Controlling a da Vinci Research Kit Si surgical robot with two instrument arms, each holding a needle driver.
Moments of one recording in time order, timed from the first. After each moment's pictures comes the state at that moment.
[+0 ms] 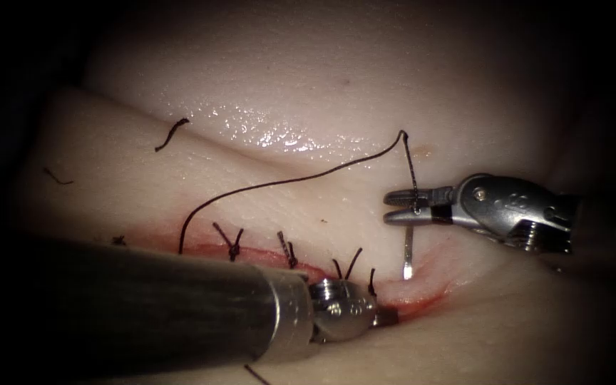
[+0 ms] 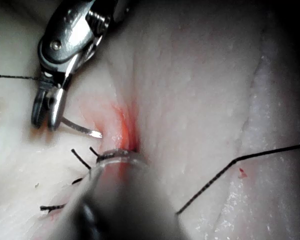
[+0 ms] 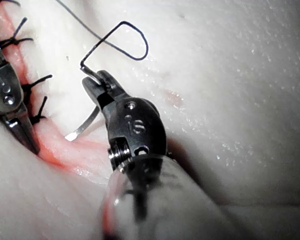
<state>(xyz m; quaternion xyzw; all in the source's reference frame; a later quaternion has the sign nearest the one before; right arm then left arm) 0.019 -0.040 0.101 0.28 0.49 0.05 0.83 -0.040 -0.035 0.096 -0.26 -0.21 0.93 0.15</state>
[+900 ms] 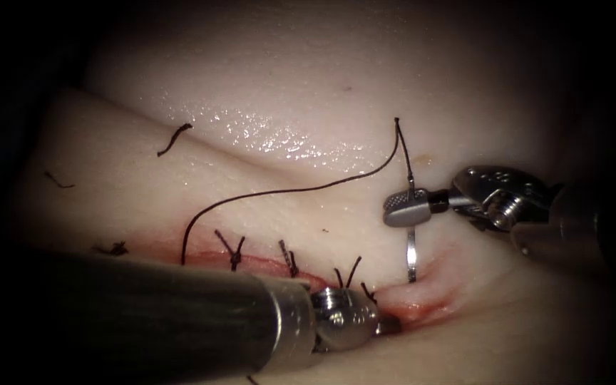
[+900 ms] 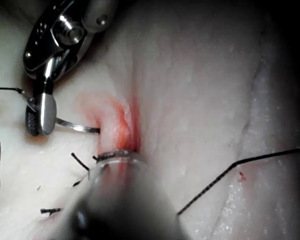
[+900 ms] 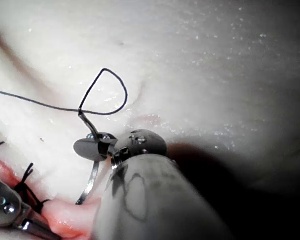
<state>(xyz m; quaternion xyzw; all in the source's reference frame) 0.019 -0.039 0.101 0.50 0.39 0.37 0.68 -0.040 -0.035 0.095 -0.26 -0.21 0.93 0.15</state>
